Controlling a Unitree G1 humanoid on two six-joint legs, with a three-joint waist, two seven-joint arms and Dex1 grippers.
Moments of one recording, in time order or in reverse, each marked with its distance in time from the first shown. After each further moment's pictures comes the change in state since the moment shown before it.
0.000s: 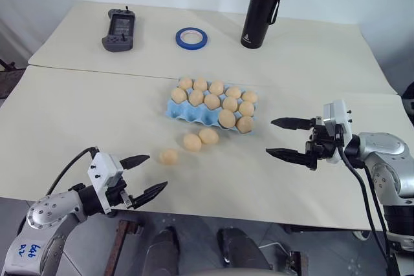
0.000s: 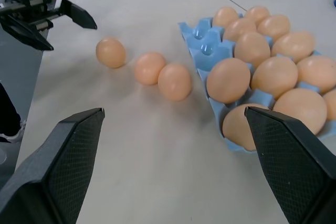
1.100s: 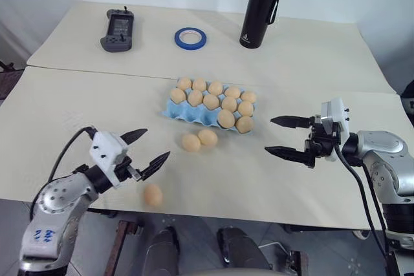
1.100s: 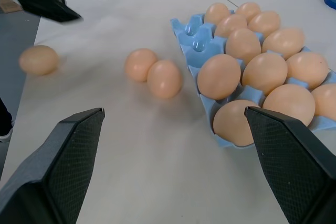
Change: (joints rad) left arm -0.088 -0.038 0.060 -0.056 -0.026 0.050 0.124; right arm -0.012 0.000 0.011 -0.003 -0.014 0.005 -0.023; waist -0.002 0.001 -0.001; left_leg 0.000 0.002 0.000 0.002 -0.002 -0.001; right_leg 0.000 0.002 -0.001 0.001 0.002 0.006
